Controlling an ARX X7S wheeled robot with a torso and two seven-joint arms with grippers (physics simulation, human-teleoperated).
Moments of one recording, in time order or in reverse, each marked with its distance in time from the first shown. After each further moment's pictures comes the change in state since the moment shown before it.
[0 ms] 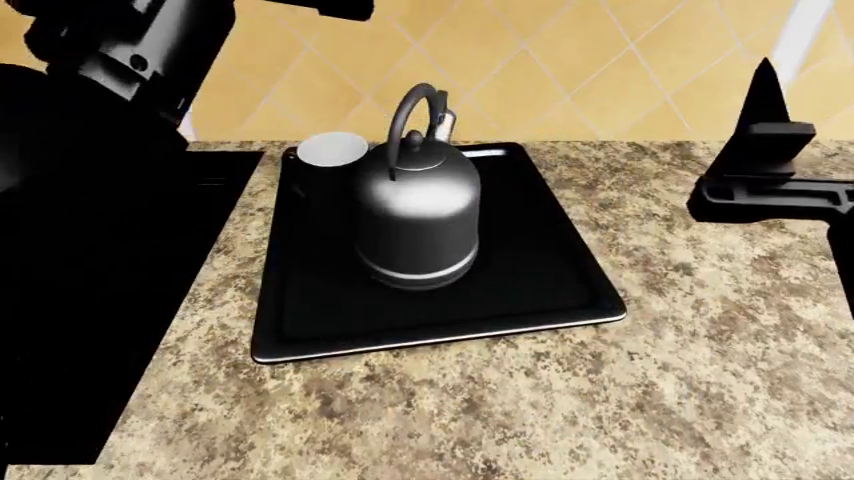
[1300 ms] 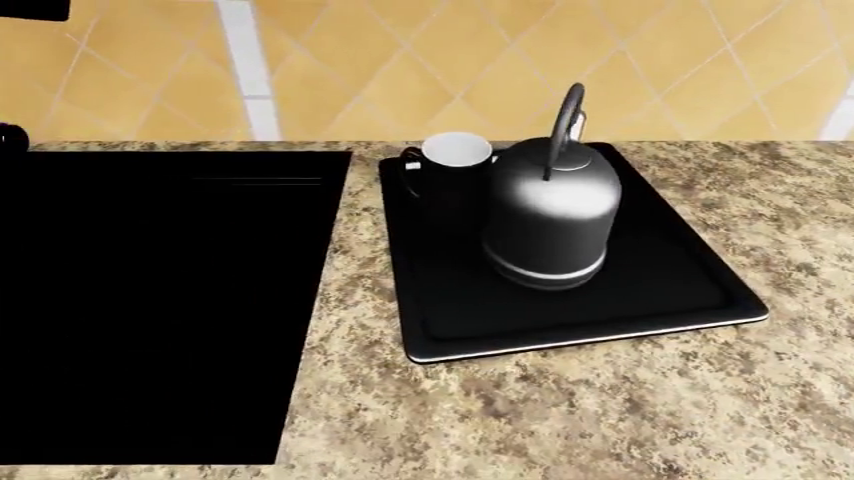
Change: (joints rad) left arm -0.012 -0.378 -0.282 0.545 -0.364 -0.001 -0.442; right arm 1.568 0.499 -1.589 -0.181 0.016 -0.563 0.323
